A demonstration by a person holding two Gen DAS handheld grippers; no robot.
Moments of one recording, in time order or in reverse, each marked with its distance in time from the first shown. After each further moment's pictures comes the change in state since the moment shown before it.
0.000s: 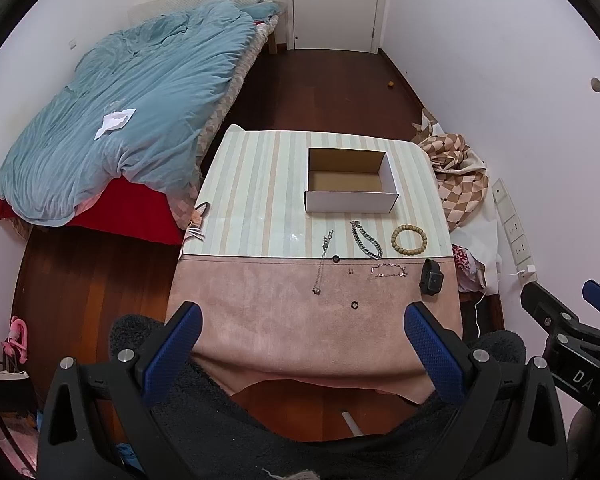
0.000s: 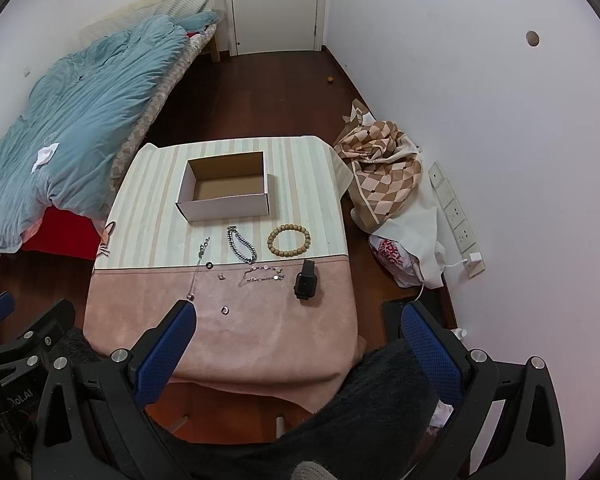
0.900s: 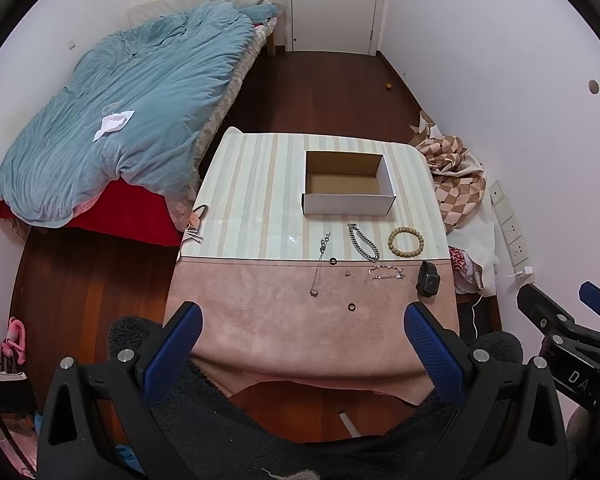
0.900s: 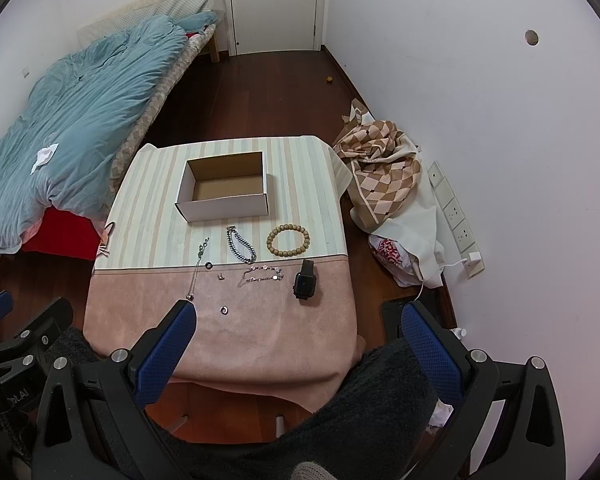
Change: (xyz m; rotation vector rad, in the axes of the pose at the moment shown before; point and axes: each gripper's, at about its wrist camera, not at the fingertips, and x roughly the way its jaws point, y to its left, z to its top) left arm 0.000 -0.004 0.005 0.003 0.000 -0.004; right arm 0.000 -0.002 -0.001 0.000 -0.001 -0.002
